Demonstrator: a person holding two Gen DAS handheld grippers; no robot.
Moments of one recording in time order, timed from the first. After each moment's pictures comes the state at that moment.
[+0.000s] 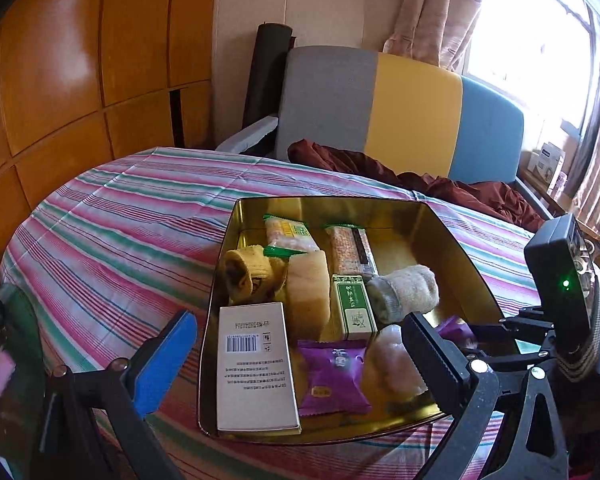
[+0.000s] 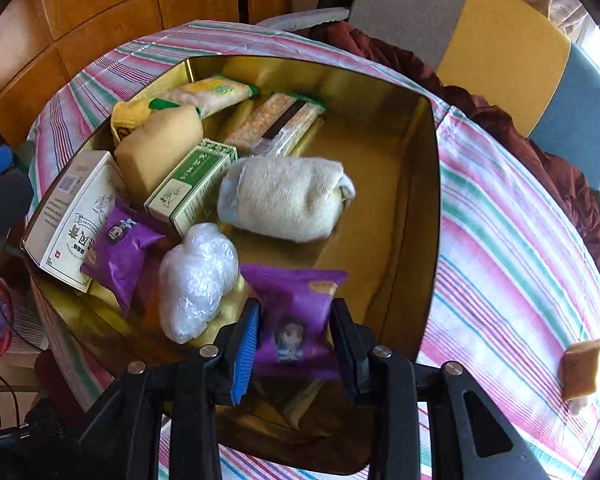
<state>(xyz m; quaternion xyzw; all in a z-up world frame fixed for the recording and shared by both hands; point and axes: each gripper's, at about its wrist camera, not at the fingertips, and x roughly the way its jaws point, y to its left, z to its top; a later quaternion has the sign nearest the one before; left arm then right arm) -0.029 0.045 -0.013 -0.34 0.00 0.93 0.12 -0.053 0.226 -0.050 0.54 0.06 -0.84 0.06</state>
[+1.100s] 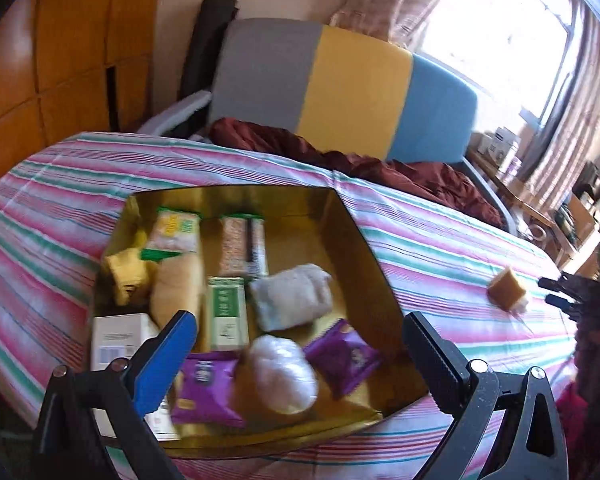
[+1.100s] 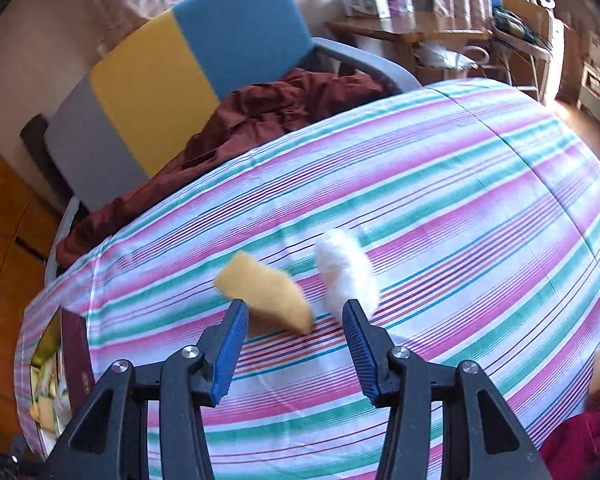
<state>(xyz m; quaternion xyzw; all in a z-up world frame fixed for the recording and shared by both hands) -0.045 0.128 0.006 -0.40 -0.02 0.89 0.23 0.090 0.592 -0.009 0.39 -0.33 -0.81 -0.28</state>
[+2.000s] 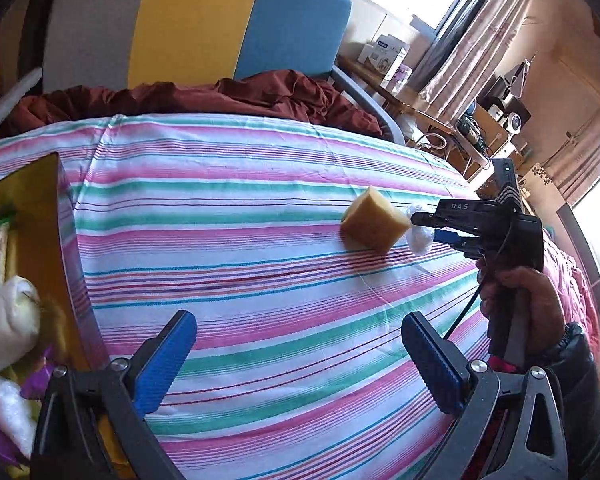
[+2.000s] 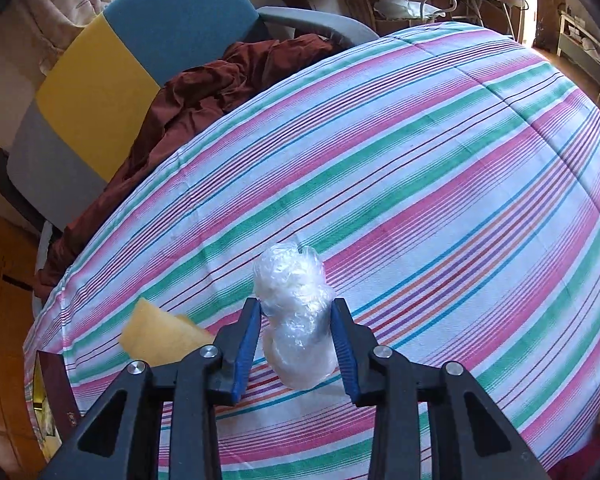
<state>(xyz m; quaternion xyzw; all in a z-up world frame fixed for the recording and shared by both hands) -0.022 0.336 -0.026 -0.48 0.03 0.77 0.42 0.086 0.650 -0.061 0.42 -0.38 -0.77 -0.30</state>
